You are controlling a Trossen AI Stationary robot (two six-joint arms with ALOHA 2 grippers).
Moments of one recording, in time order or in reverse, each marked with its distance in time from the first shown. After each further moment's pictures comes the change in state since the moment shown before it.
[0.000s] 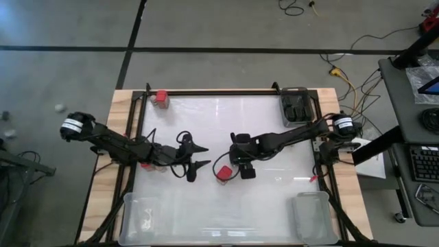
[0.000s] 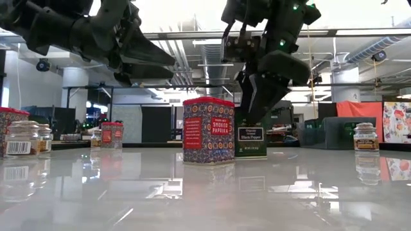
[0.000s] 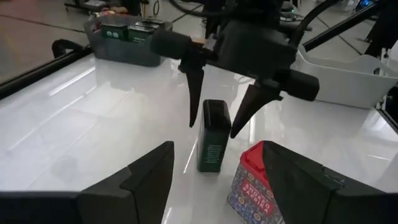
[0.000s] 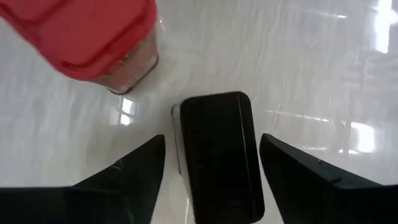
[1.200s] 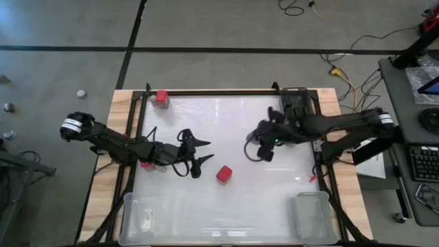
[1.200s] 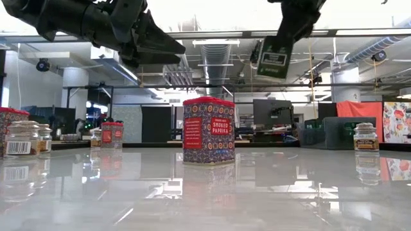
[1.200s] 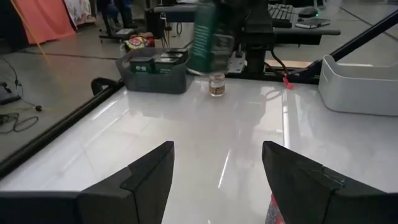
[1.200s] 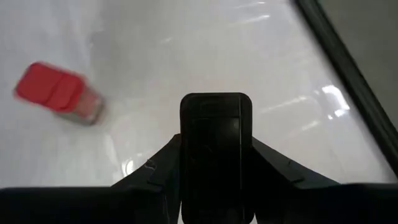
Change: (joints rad) left arm 0.002 0.000 0.096 -0.056 -0.117 0.148; right arm -0.019 -0.483 0.004 -0.318 0.232 0.407
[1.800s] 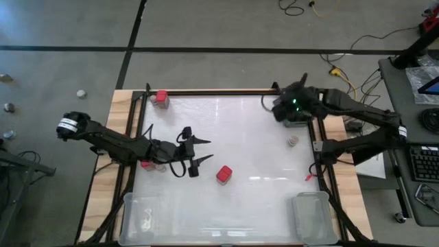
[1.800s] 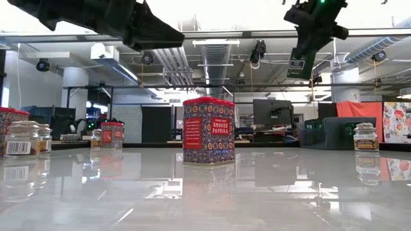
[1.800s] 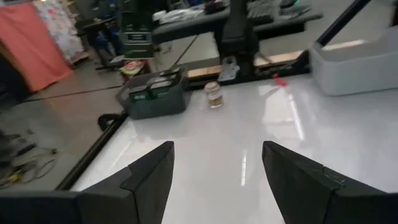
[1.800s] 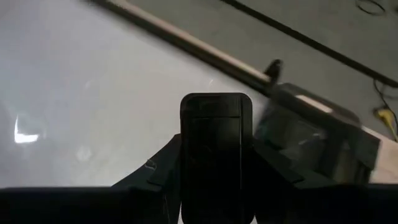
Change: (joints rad) left arm 0.000 -0.065 0.034 -0.068 0.050 0.239; right arm -0.445 -0.185 0.009 -0.183 0.083 0.194
